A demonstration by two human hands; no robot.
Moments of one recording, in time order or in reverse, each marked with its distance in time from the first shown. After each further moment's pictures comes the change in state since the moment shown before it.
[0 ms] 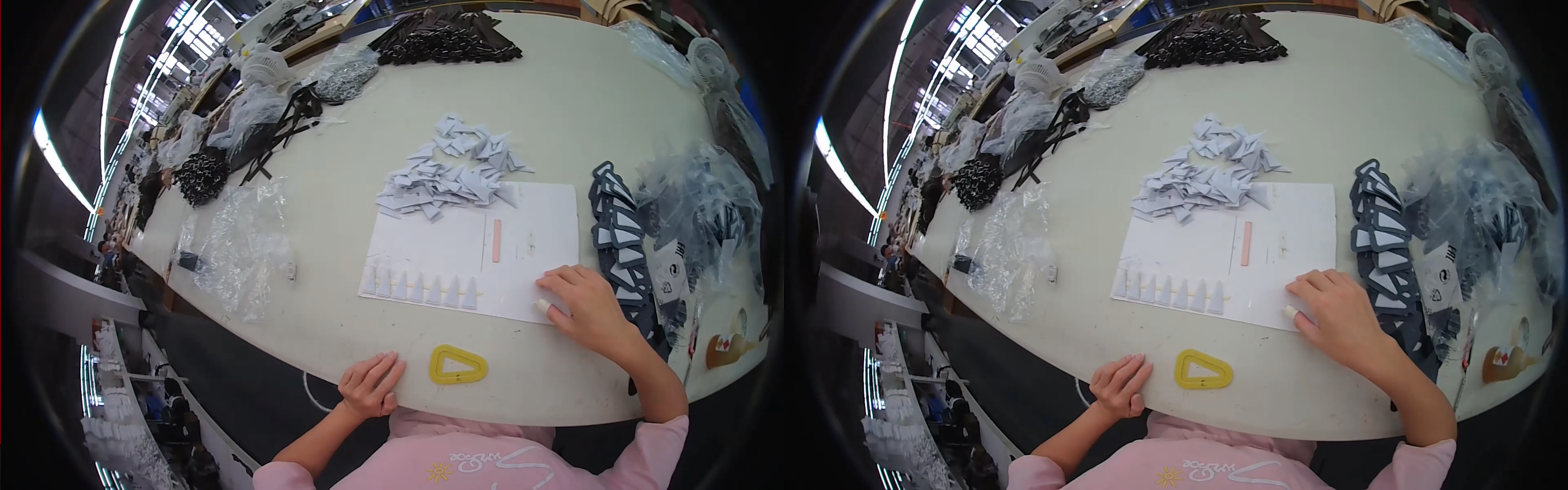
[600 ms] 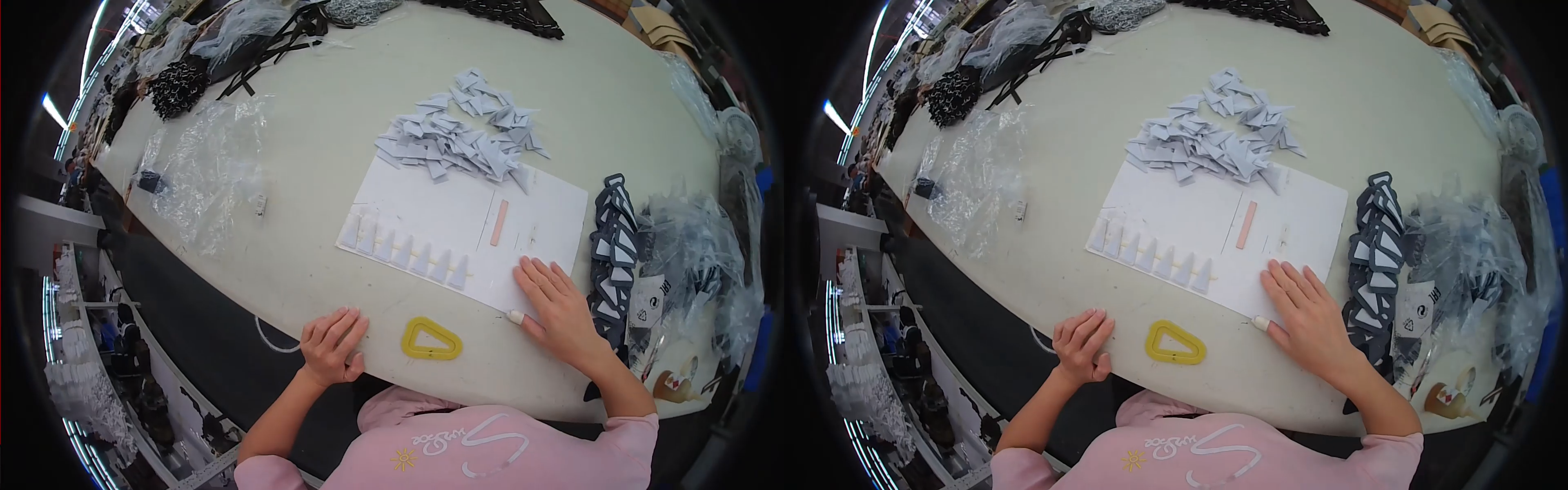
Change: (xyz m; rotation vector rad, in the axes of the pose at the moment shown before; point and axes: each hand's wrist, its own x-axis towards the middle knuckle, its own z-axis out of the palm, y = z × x) left_hand -0.006 0.006 -0.006 -0.075 -0.073 -0.243; right_hand 0.010 -0.001 0.011 -0.154 -0.145 -0.202
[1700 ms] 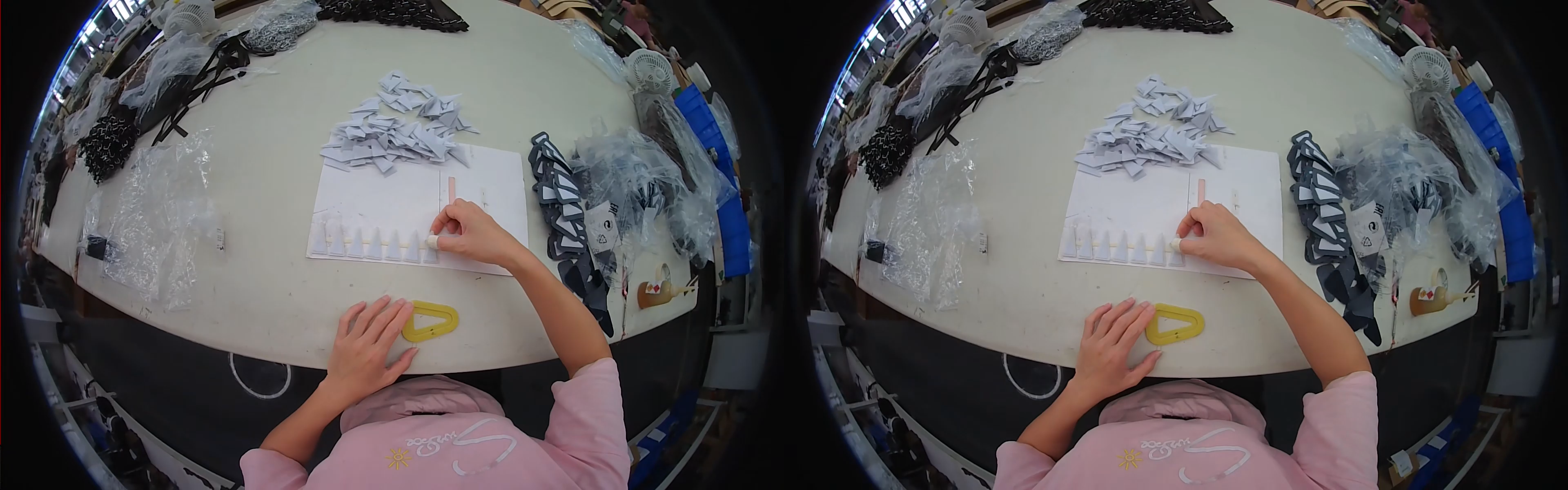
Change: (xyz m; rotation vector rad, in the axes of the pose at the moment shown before) left_hand 0.053 0.024 -0.009 -0.423 -0.305 0.133; right_hand 0.095 -0.030 0.027 0.635 -0.046 0.502
